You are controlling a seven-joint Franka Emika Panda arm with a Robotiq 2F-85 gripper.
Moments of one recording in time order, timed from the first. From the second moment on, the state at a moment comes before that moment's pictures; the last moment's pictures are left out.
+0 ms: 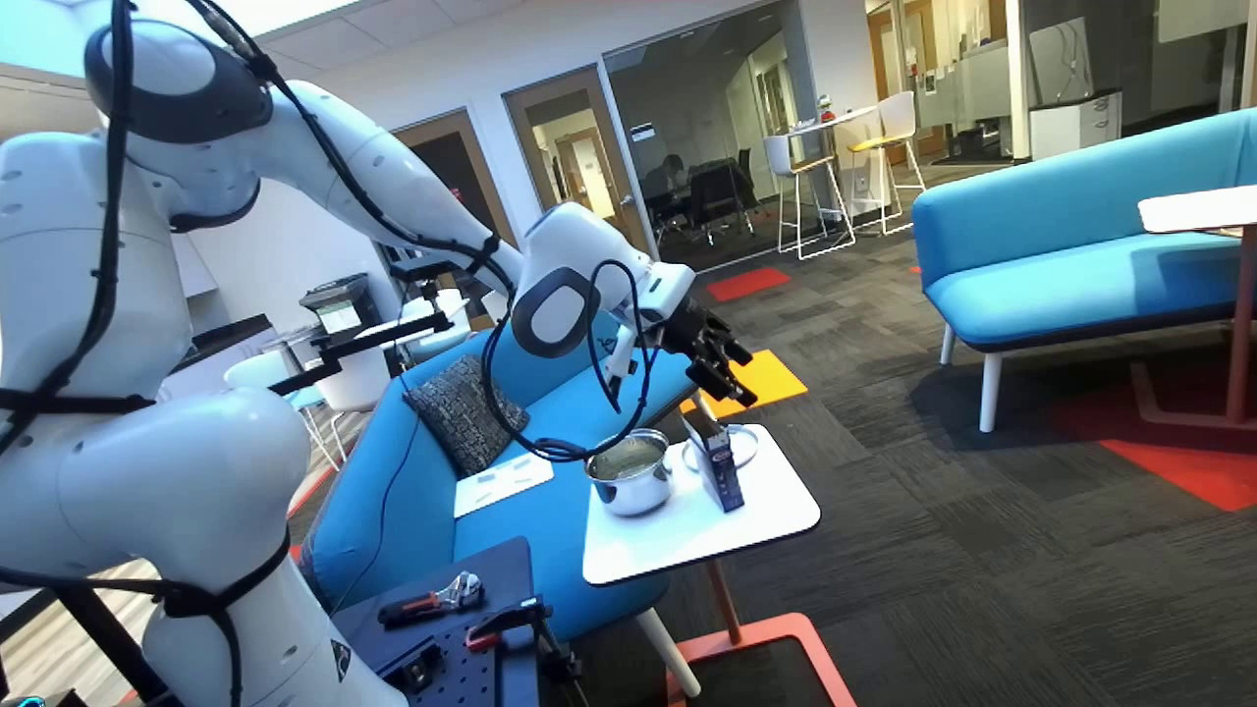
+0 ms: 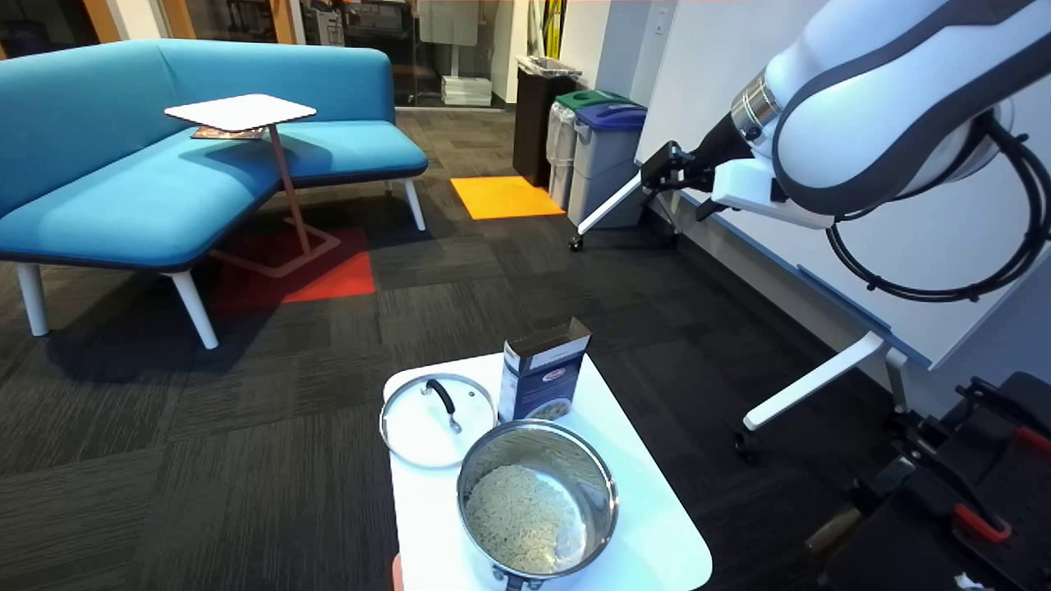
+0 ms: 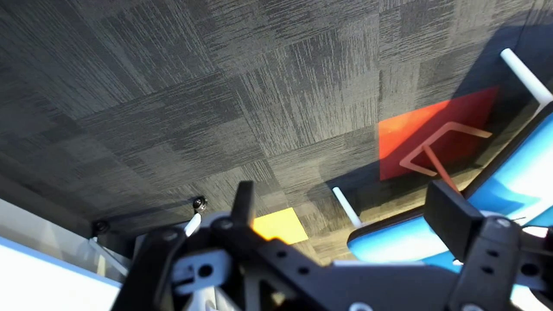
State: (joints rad) arm 1.45 0.47 -1.01 -2.44 0.67 3.17 0.42
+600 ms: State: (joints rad) arm 1.29 0.32 -0.83 -2.20 0.46 2.90 0.20
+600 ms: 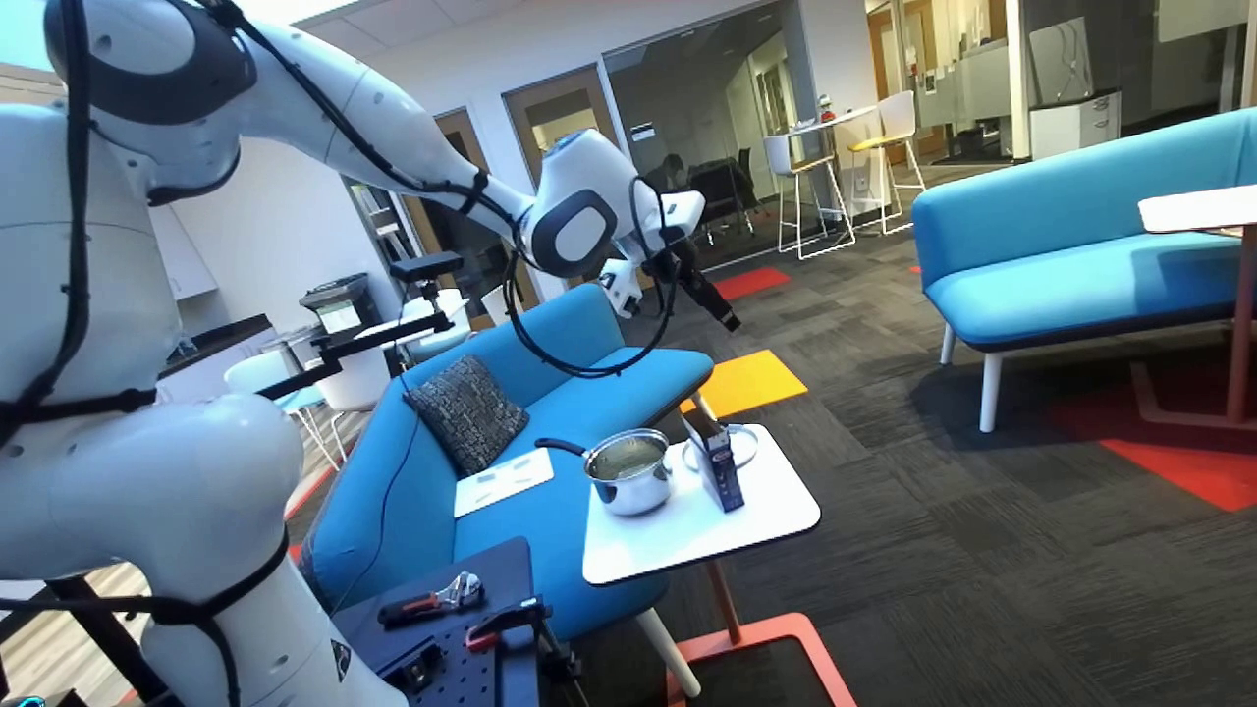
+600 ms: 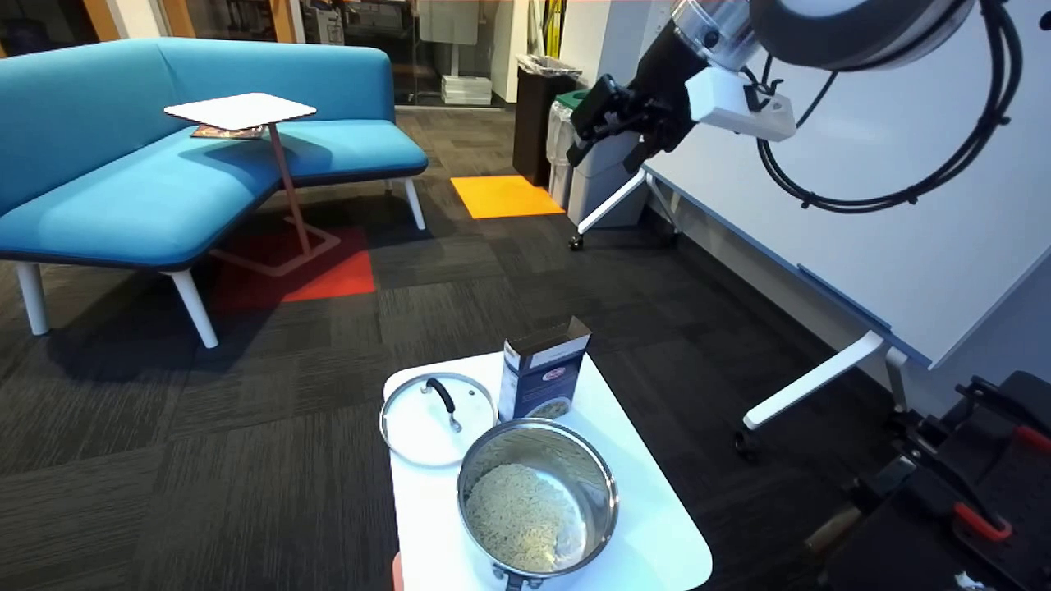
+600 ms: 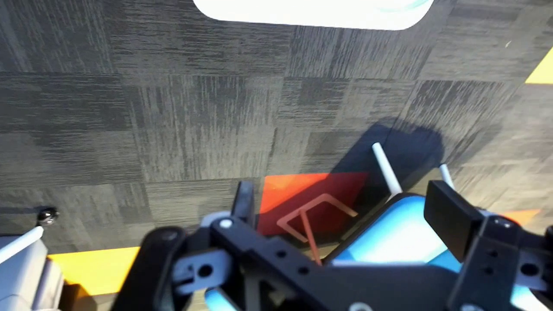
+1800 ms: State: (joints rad) arm 0.61 0.49 -0.02 -1.77 0.08 2.44 0.15
